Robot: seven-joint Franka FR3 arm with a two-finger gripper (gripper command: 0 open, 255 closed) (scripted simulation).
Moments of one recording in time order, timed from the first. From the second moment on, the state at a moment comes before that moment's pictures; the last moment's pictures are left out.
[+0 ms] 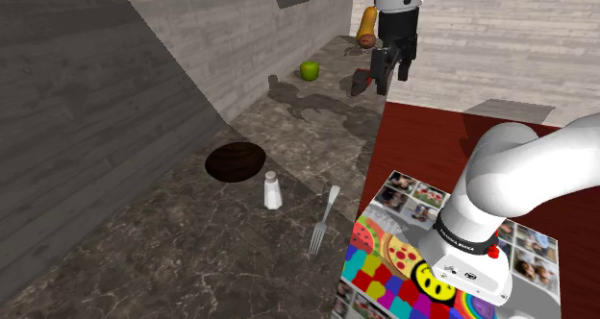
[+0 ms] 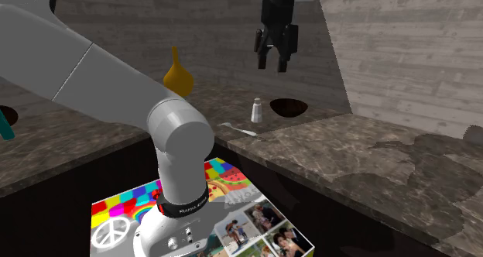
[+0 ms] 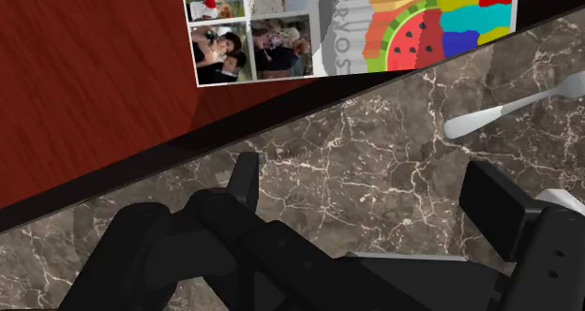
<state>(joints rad) 0.00 -0.82 0.01 -2.37 -0.07 1.43 0.13</state>
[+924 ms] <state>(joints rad) -0.05 -1.02 0.36 -2.72 0.23 1.68 0.76</state>
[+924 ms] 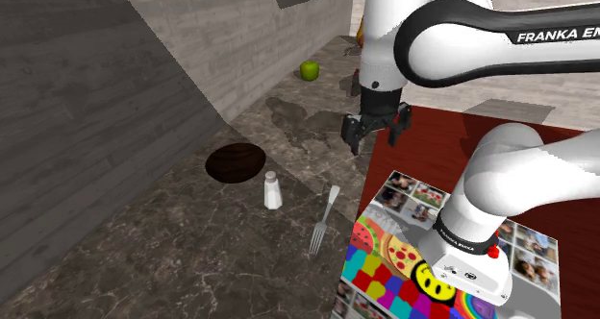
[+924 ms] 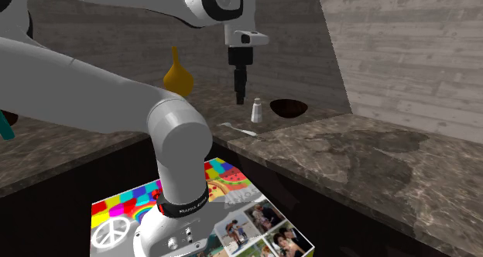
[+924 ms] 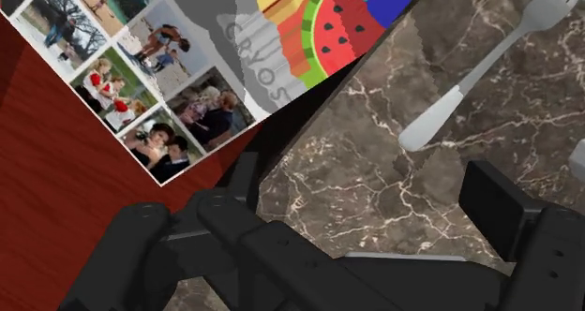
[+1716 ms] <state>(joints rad) -0.19 -0.79 0.88 -2.76 0.52 2.08 1.40</state>
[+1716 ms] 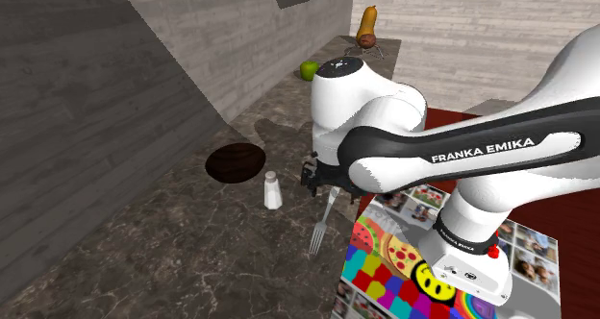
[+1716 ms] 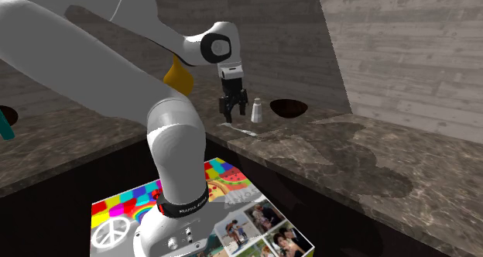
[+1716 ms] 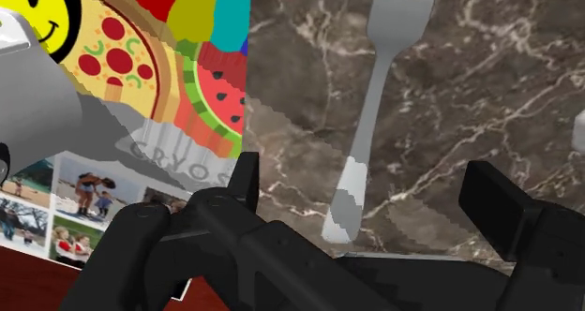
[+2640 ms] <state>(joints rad) -0.27 -0.67 1.02 -2.79 0.56 2.26 1.45</state>
